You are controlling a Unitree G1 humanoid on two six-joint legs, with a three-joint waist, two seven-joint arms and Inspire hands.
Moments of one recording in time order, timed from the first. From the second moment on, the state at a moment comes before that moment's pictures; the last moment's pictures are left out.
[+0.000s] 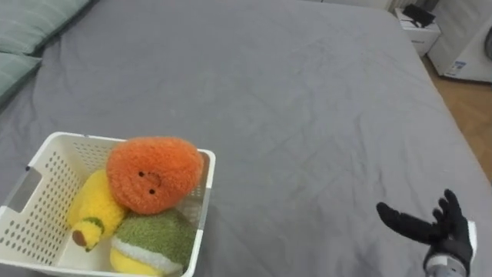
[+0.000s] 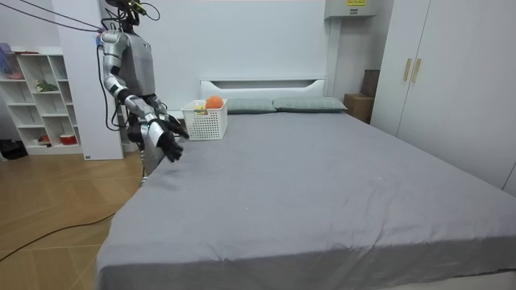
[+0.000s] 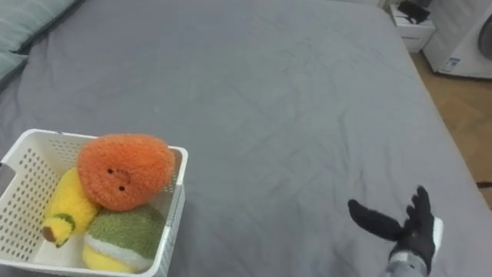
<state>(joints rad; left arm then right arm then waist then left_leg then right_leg) 0.30 0.17 0.12 0.98 0.34 0.04 0.37 0.16 -0.24 -0.17 0.59 0.46 -0.09 -0.39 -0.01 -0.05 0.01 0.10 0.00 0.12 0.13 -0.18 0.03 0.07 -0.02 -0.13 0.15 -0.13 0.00</state>
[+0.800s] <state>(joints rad) 0.31 0.13 0.27 1.04 0.33 0.07 0.33 0.22 -0.17 -0.32 1.29 0.64 0.03 -0.24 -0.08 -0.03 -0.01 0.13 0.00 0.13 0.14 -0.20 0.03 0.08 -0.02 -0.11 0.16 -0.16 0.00</state>
